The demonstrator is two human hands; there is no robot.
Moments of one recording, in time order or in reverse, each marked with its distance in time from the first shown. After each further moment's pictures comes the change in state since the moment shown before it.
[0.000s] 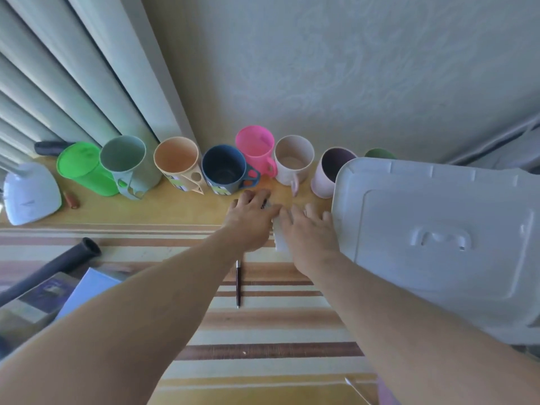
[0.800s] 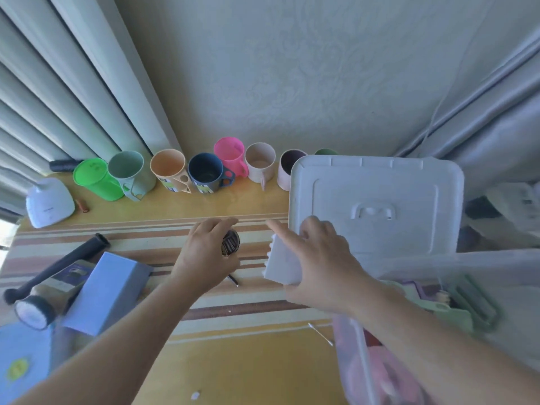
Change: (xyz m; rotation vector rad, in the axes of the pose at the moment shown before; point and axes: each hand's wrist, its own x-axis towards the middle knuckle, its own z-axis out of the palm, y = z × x) left_hand -0.180 0.047 -0.072 -0.439 0.235 -0.124; right_hand -0.190 0.040 -0.117 0.399 0.015 -0.091
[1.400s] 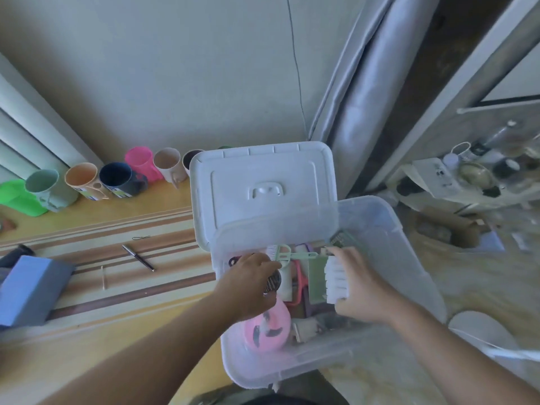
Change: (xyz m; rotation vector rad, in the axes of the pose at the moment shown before) left_hand -0.107 0.285 0.131 0.257 -0.405 0.340; right_hand -0.284 0.239 0.015 0.398 -0.047 0.327
